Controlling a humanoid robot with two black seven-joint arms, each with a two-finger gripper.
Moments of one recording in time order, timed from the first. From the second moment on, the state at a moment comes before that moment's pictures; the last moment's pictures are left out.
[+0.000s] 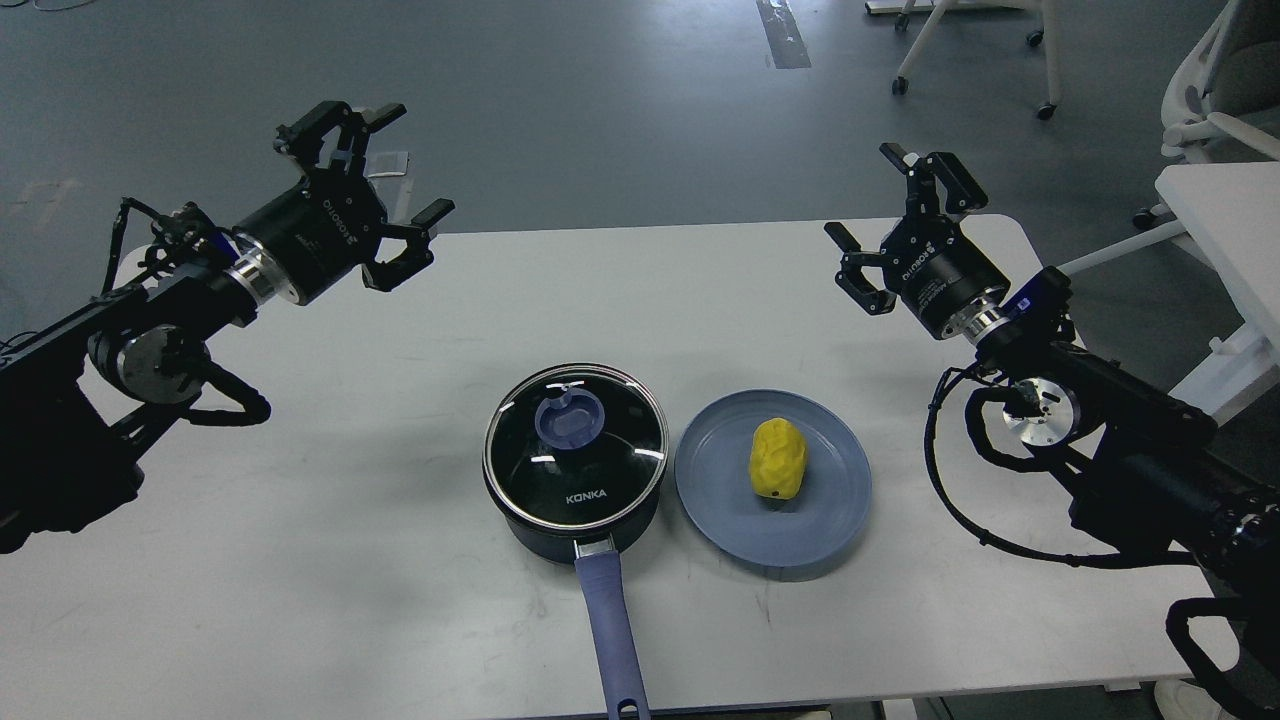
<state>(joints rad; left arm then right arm) -0.84 0.50 -0.52 -0.89 0.03 -0.49 -0.24 0.77 -0.30 0.50 0.61 -0.12 0.49 0.49</state>
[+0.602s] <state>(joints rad) -0.83 0.52 -0.51 -0.82 0.11 -0.49 -0.24 0.77 -0.36 0.49 0.63 -0.12 0.49 0.49</state>
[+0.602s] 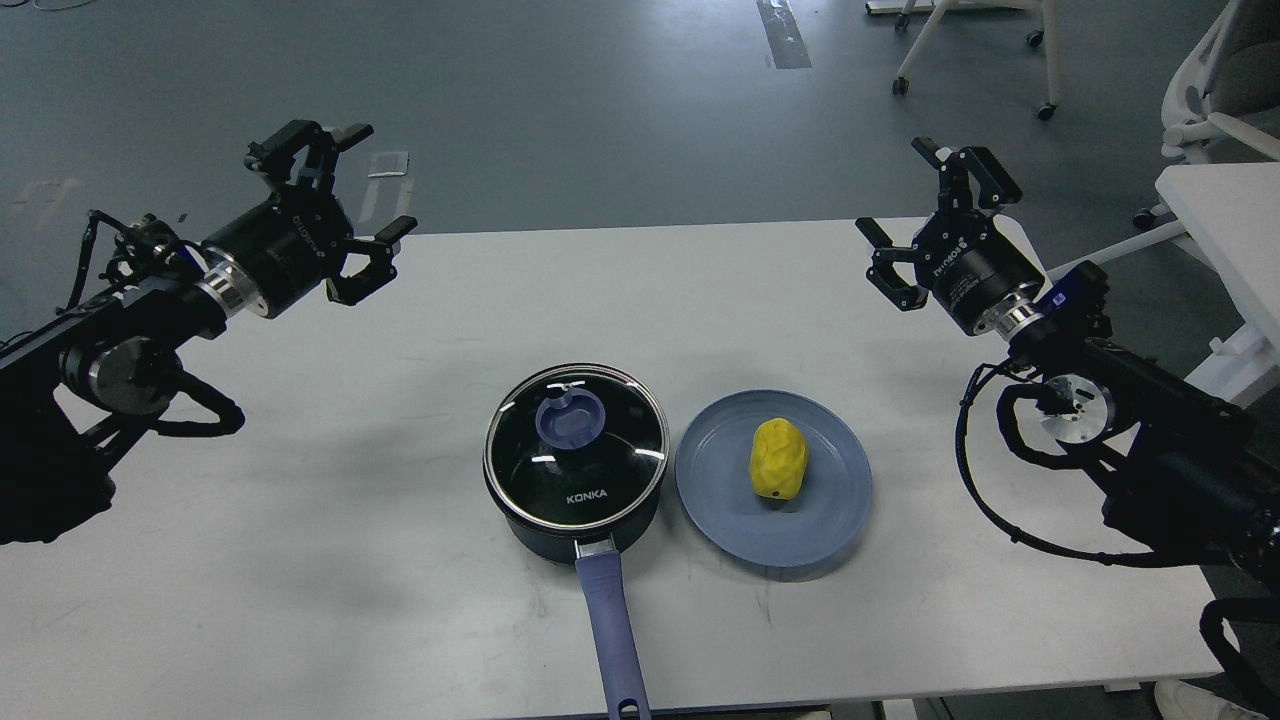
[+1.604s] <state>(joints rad) -0.89 0.65 -0.52 -1.42 1.35 -0.49 -0.41 0.75 -0.40 0.49 0.65 -0.12 0.49 0.49</state>
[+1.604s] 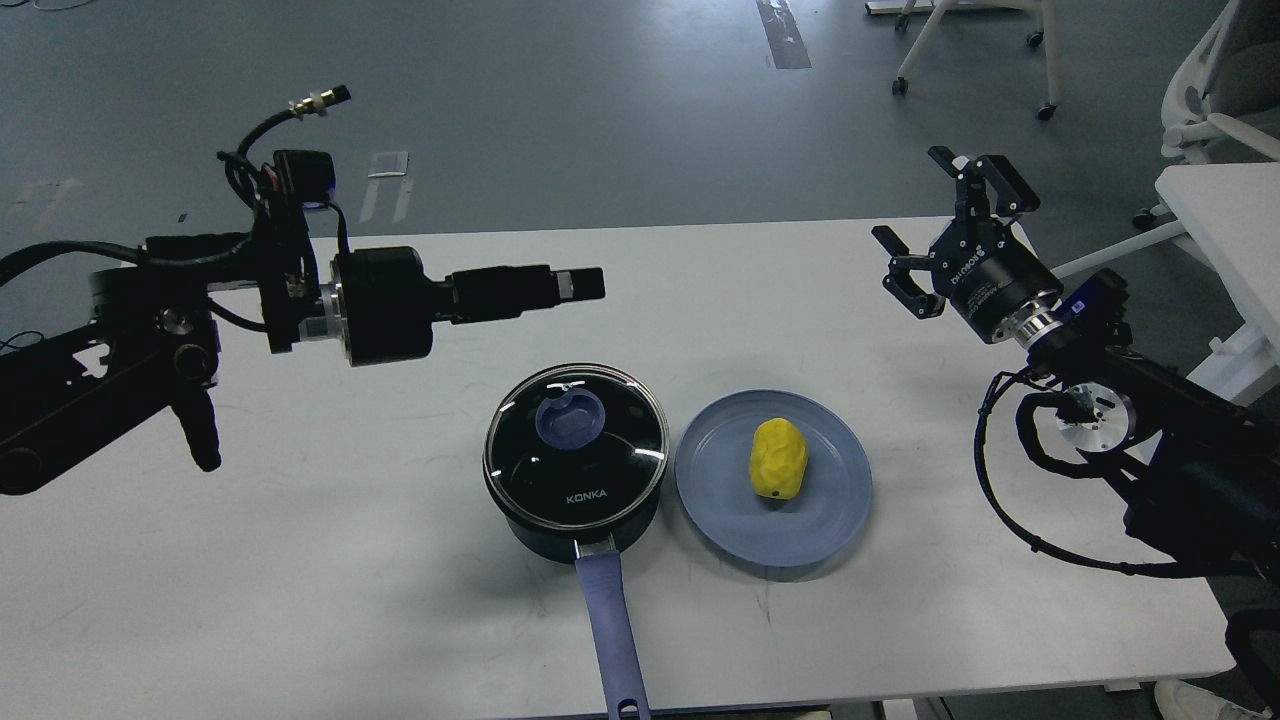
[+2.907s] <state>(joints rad) -0.91 0.54 -0.37 -1.39 1.99 -0.47 -0.41 0.74 -0.40 0.49 0.67 -0.12 0.49 0.49</state>
